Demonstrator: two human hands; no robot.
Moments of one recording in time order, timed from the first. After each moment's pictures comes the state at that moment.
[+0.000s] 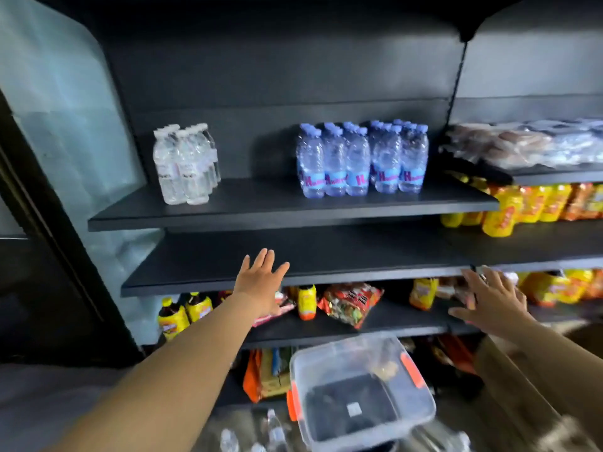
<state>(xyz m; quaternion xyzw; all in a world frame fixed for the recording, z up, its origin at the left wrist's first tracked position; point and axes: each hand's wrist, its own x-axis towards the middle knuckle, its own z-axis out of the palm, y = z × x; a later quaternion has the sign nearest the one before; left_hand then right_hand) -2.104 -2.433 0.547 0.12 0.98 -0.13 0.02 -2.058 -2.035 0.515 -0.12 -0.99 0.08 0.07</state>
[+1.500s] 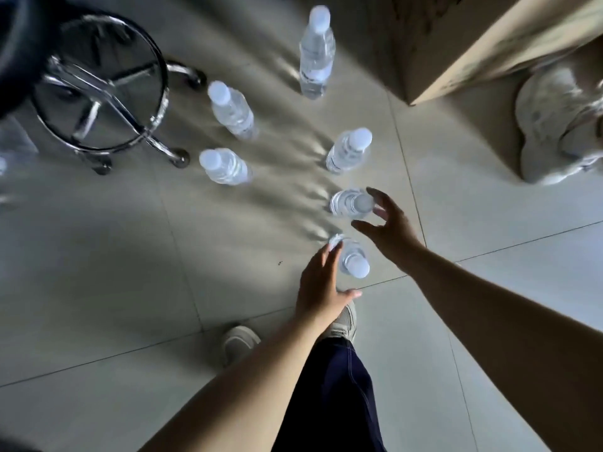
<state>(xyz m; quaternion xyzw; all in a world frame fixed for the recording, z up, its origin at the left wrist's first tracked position) -1.795 -1.870 -0.317 0.04 0.86 0.34 0.37 -1.849 -1.709 -0.310 -0.30 -0.79 0.48 -0.25</state>
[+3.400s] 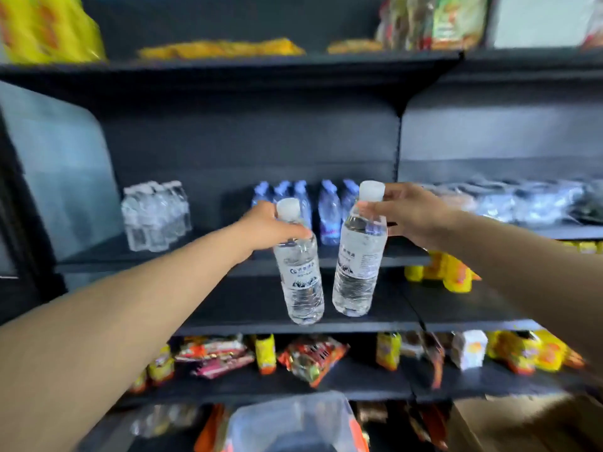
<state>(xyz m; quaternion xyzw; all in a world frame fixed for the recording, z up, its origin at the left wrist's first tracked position) -2.060 -2.202 0.734 0.09 0.87 0.48 -0.07 -2.036 -1.970 0.754 0.18 -0.78 0.60 0.04</state>
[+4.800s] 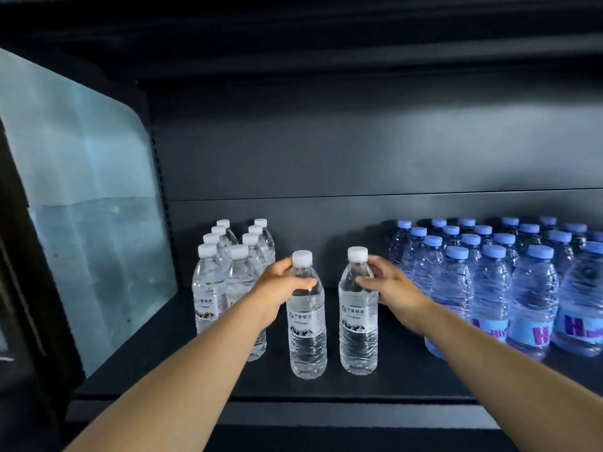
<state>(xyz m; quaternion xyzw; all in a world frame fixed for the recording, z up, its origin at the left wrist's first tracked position) -2.453 -2.597 0.690 0.00 0.76 0.65 -0.03 -2.477 -2.395 0.667 0.14 -0.74 0.66 0.01</state>
